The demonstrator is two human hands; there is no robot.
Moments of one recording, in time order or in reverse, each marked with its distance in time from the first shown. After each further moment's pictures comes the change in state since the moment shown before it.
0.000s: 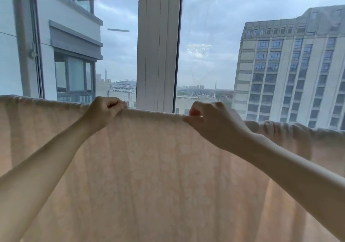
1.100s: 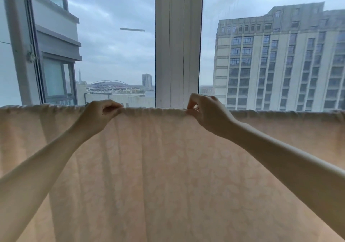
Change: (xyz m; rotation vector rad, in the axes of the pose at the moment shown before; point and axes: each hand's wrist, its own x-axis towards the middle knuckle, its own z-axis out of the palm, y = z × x) left_hand 0.020 -0.151 -0.136 0.071 -0.084 0.146; right_hand 0.089 -0.141 0.090 0.074 0.083 0.072
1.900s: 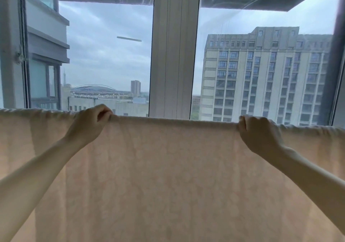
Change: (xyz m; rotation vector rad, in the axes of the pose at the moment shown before) left_hand 0.002 -0.019 0.000 0.118 0.109 0.003; right_hand -0.061 0.067 -0.053 -0.523 0.149 0.354
